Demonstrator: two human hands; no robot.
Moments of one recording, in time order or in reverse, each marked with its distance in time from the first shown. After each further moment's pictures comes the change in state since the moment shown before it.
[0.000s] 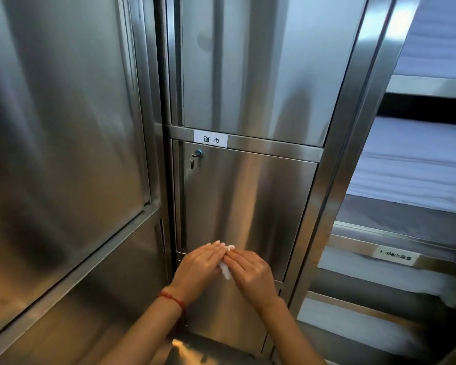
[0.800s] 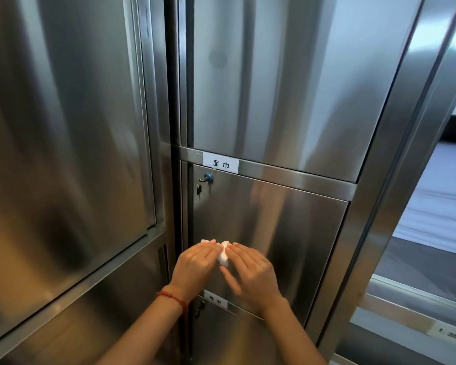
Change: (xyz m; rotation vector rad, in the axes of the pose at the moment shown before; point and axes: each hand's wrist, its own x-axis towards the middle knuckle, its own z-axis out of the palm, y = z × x) left_hand 0.074 -0.059 0.037 0.197 0.112 -0.120; right_hand 0.065 0.092 0.043 0.107 0.041 -0.044
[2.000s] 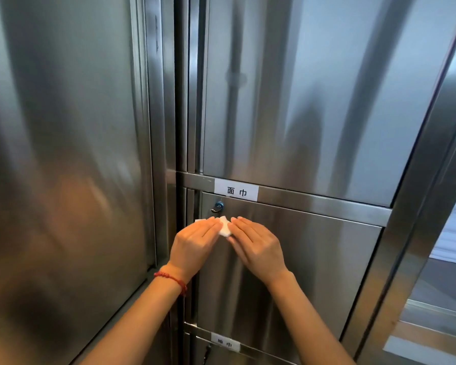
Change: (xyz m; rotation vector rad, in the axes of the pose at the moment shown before) left_hand 0.073 -0.128 0.000 -0.065 0.246 0.151; right_hand 0.122 0.028 0.055 -0.269 0.189 -0.116
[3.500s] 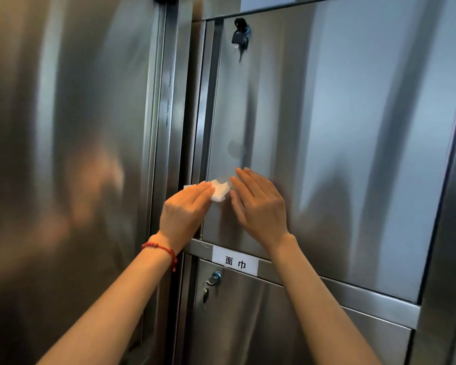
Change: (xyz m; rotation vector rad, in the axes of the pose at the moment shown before) left_hand 0.165 -0.066 -0.034 0.321 0.385 0.127; right_hand 0.185 0.084 -0.011 -0.136 0.296 -0.101
